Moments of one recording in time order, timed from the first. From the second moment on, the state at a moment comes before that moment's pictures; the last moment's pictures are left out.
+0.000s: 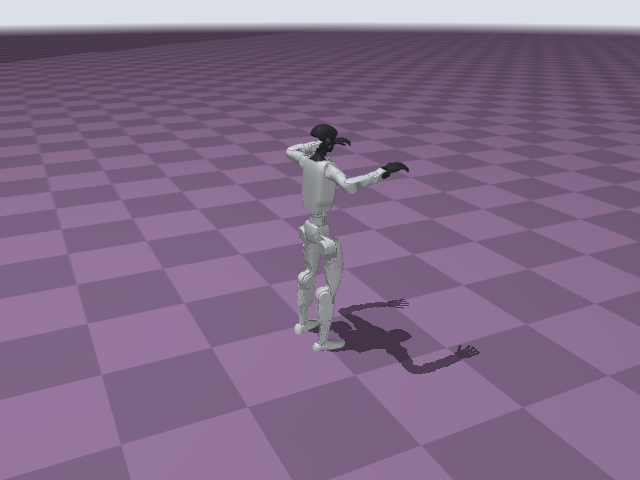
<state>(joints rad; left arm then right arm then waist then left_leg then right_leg) 0.14 1.61 0.37 -0.21 -0.13 -0.21 0.09 0.45 -1.42 -0.68 -0.15 0.09 -0.14 -0.02 0.01 -0.03 0.07 0.01 0.02 0.20 0.07 -0.16 -0.21 0.05 -0.10 -0.26 0.00 -0.21 0.20</state>
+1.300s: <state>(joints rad) -0.02 1.15 0.19 -0.49 -0.36 -0.24 0.40 0.29 -0.99 -0.26 -0.54 0.23 -0.24 -0.49 0.01 -0.05 0.22 0.12 0.08 0.19 0.08 -0.19 -0.20 -0.04 -0.10 -0.27 0.43 -0.28 0.05</state>
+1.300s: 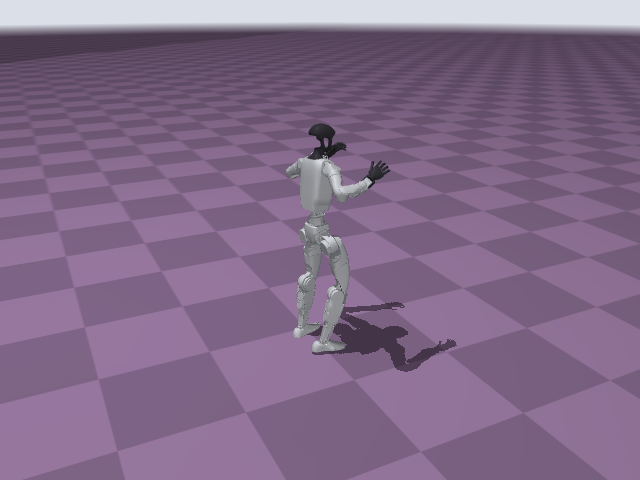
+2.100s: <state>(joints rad) 0.93 0.67 -0.04 -0.53 -0.60 -0.20 0.24 -0.36 -0.48 0.25 -0.87 0.24 -0.28 -0.43 0.26 -0.03 0.12 -0.50 0.07 0.26 1.17 0.00 0.04 0.07 -0.21 -0.07 0.15 0.13 0.07</state>
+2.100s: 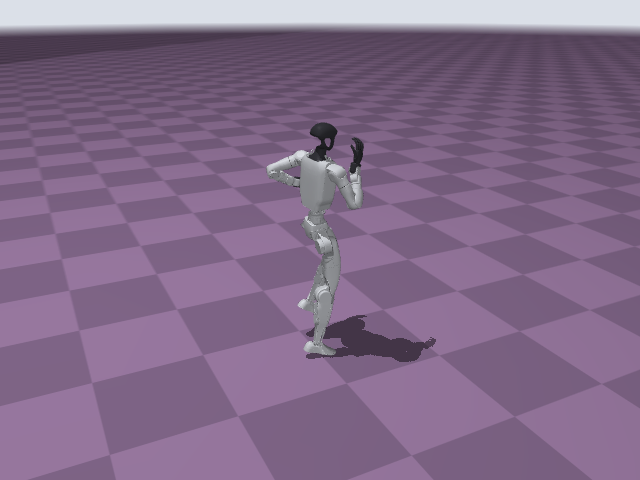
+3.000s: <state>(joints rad) 0.97 0.61 -0.08 -0.54 -0.61 -0.16 0.19 -0.01 -0.38 0.46 -0.79 0.51 -0.20 -0.05 0.30 0.08 0.08 -0.16 0.14 0.18 0.70 0.19 -0.17 0.08 -0.06 -0.07 0.60 -0.10 -0.10</state>
